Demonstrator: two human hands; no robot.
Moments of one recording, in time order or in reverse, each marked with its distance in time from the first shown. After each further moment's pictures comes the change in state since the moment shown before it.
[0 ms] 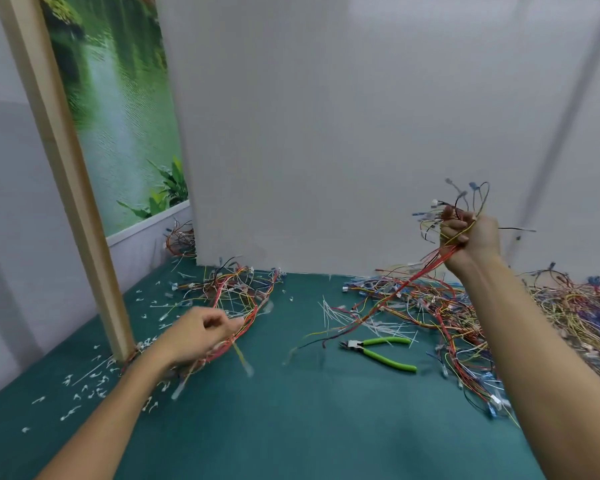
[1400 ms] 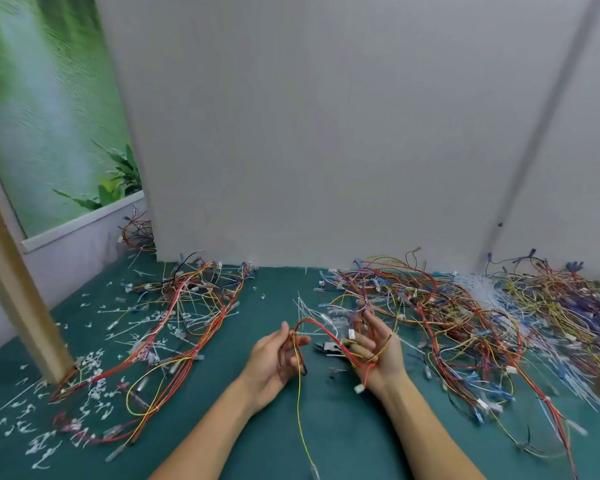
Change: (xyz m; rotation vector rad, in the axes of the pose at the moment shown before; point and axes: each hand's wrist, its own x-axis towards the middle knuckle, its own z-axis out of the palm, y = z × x) left_hand 0.061 0.069 0.183 -1.418 -0.123 -0.379; right_hand -0.034 0.162 -0.150 0.116 -0.031 0.431
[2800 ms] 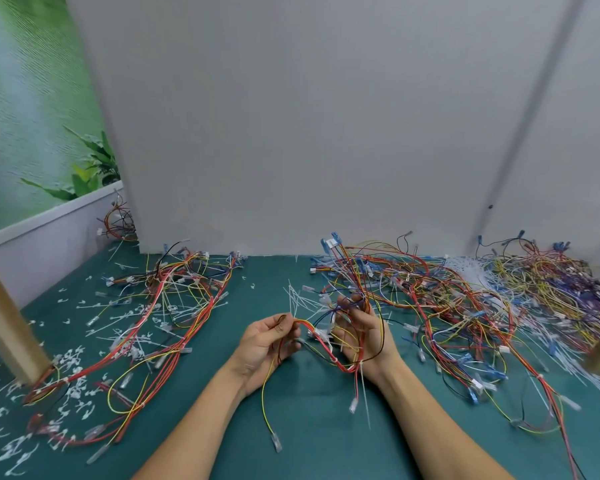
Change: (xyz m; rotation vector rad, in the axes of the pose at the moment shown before) left_hand 0.011 0.001 -0.008 -0.013 -0.178 0.047; right_hand 0.006 0.009 -0.011 -0.229 0.042 -0.129
